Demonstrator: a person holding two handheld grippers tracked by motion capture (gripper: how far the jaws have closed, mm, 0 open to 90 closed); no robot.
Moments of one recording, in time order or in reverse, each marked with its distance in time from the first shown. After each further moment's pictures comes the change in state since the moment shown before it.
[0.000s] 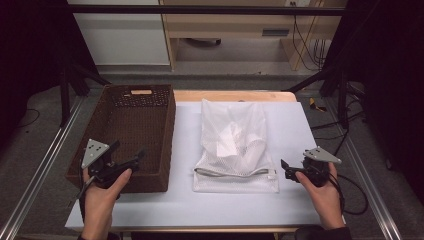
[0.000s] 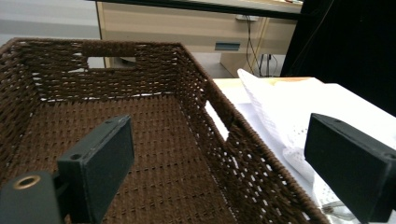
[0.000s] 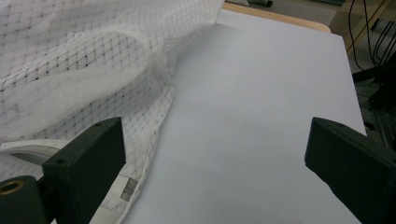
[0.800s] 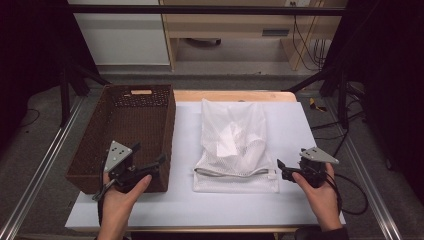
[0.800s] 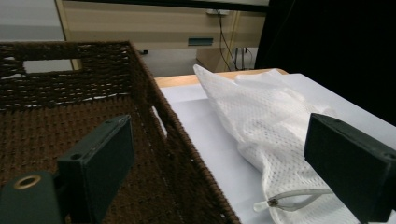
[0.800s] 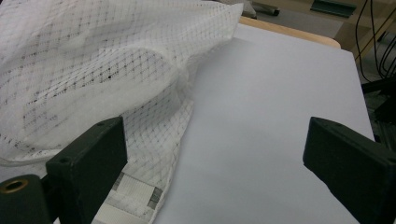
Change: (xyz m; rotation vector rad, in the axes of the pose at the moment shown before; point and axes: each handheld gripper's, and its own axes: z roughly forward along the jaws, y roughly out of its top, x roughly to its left) left arm -0.047 0.000 0.008 0.015 -0.094 0.043; right arm 0.014 0.010 -0.007 -0.025 0.021 -0.030
